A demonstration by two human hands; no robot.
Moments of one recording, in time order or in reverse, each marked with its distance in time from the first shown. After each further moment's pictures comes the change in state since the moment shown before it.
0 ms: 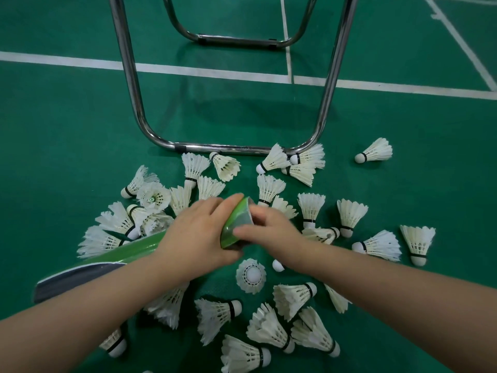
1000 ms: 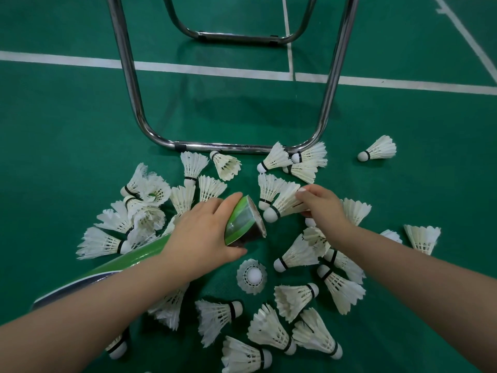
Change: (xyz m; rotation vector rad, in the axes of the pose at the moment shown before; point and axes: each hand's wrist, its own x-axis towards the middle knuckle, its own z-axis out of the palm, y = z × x) left_hand 0.009 -0.001 0.016 0.006 -0.054 -0.124; right_hand 0.011 0.046 -0.079 0.023 0.592 0.205
